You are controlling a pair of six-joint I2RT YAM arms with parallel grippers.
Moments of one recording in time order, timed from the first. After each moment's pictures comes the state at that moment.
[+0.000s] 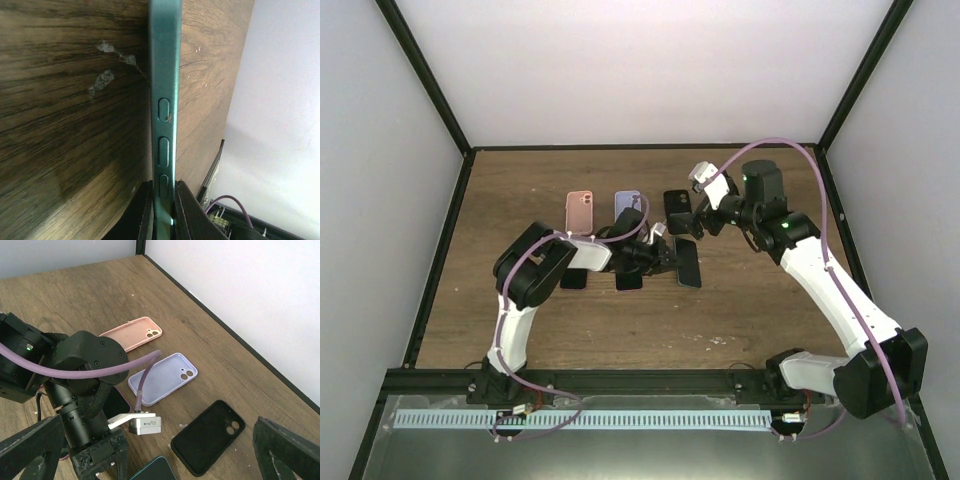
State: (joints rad) left arm -0.67 2.11 1.11 0.32 0.79 -1.13; right arm 0.37 1.22 1.13 -0.40 -0.44 -0.42
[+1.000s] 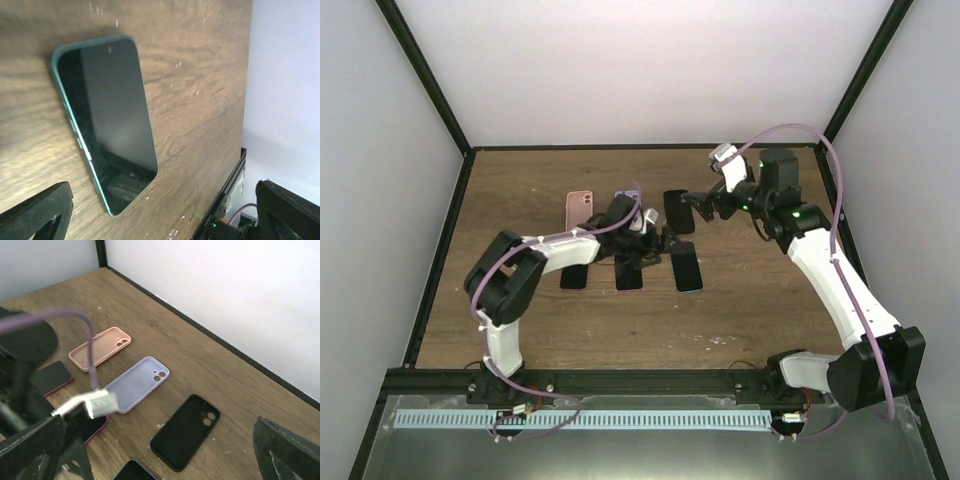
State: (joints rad) left arm -0.67 1.93 1.14 0.03 0.64 -0.95; right arm 0.29 1.25 1.19 -0.39 -0.43 -0.33
